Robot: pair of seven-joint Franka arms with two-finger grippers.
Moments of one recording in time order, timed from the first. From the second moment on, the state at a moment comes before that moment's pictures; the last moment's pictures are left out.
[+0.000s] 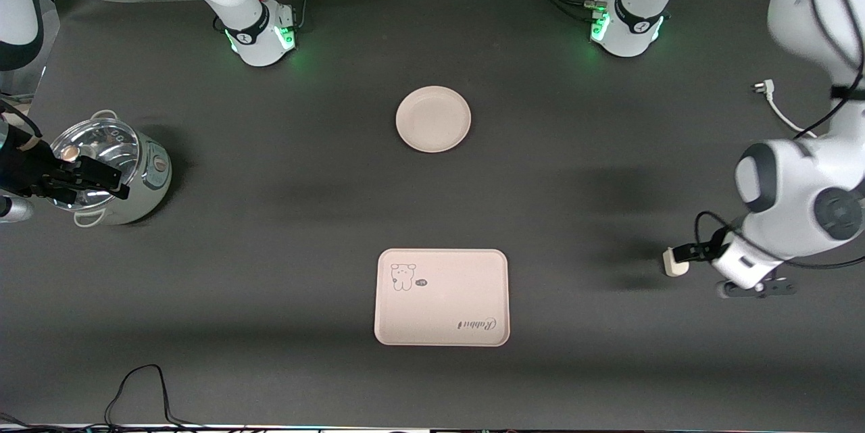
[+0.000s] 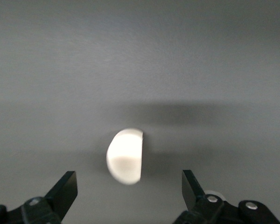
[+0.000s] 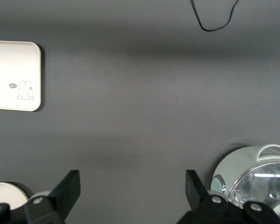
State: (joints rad) left arm 0.06 0.58 -0.05 -1.72 0.03 2.28 -0.03; right arm 0.02 0.14 -0.06 -1.49 0.08 1.68 -0.07
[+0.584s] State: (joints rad) left arm 0.04 0.66 -0.04 -1.72 0.10 2.36 -0.03; right arm 0.02 0.14 -0.05 -1.47 0.08 1.63 -0.08
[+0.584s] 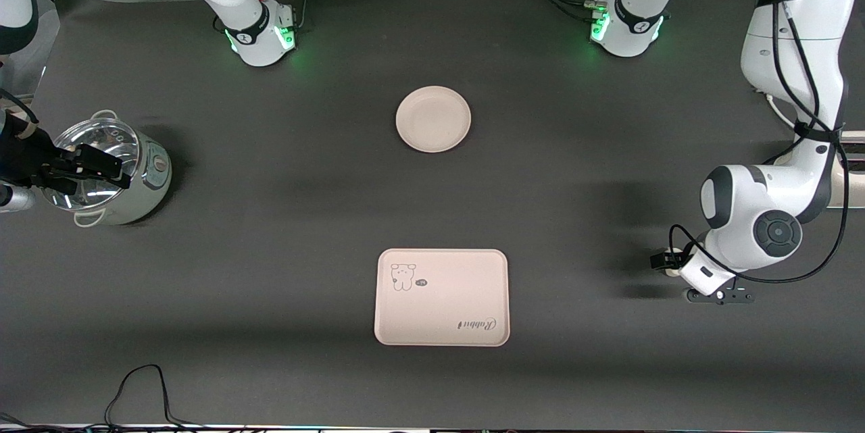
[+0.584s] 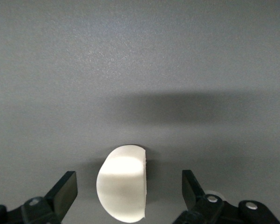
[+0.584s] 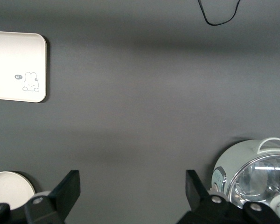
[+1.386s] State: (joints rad) left arm 0.05 0.66 -0.04 -1.80 0.11 2.51 -0.04; right arm 0.01 0.15 -0.07 -1.47 0.08 1.62 -0.07
